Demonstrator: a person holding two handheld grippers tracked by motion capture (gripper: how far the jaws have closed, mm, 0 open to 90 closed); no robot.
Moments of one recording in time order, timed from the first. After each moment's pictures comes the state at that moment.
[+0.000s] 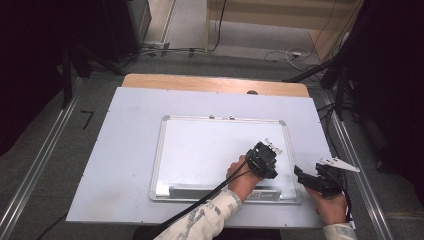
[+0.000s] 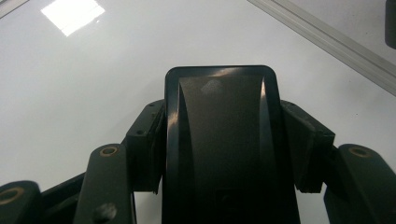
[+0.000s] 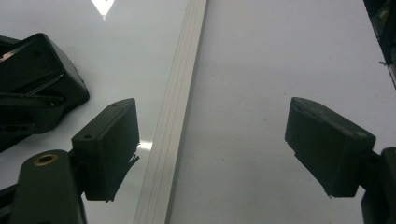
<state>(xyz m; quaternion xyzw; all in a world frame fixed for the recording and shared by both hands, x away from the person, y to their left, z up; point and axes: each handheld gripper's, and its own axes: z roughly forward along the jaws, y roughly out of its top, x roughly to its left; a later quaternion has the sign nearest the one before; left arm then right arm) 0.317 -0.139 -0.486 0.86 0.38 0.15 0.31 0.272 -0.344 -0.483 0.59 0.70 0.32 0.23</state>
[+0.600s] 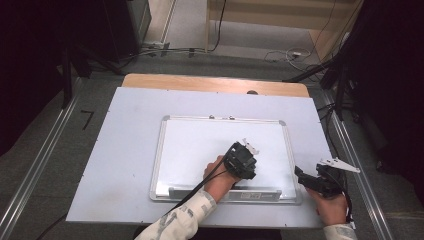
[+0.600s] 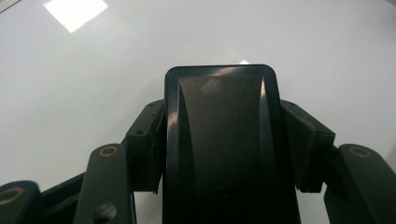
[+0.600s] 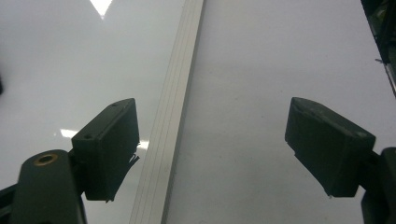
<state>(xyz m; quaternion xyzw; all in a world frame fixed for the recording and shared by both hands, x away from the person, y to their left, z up) 0.308 -0.069 -0.486 0.86 0.38 0.14 0.30 0.271 -0.345 -0.483 0.59 0.70 0.32 0.23</state>
